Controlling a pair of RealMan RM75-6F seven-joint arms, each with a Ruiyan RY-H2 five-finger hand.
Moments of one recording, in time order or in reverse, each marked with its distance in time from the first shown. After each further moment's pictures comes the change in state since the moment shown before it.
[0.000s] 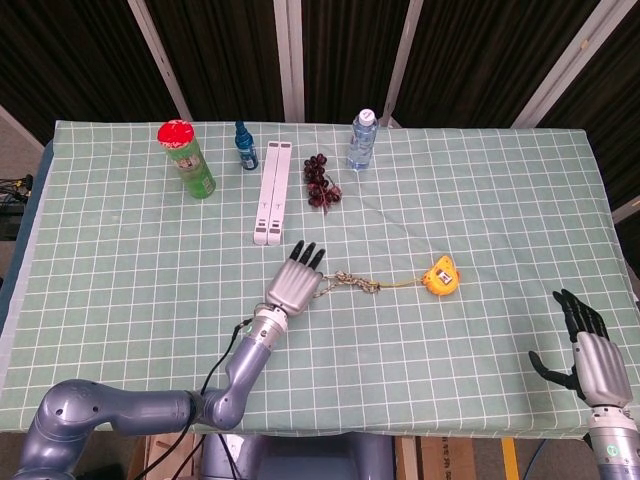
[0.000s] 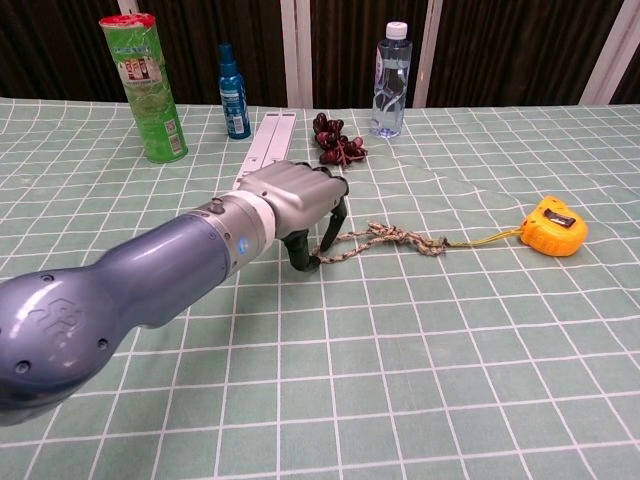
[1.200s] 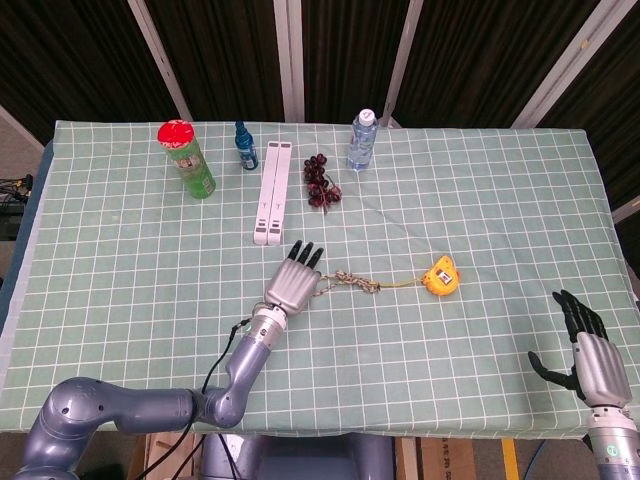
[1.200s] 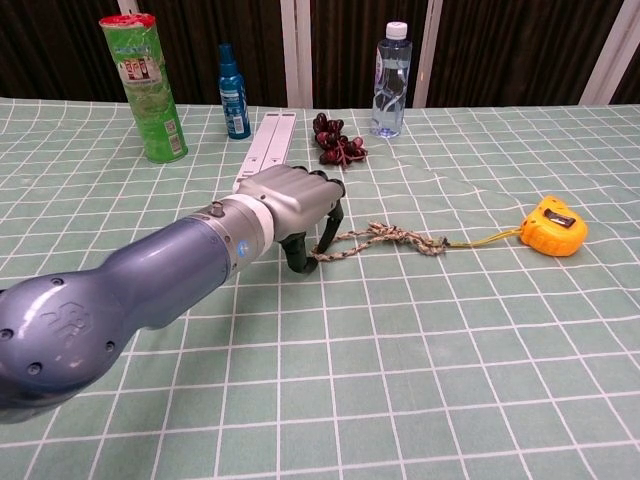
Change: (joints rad) left arm -0.024 -0.006 0.027 0.033 -0.022 0.009 -0.033; right arm 0.001 0.005 0.001 -0.011 0.009 -0.008 0.010
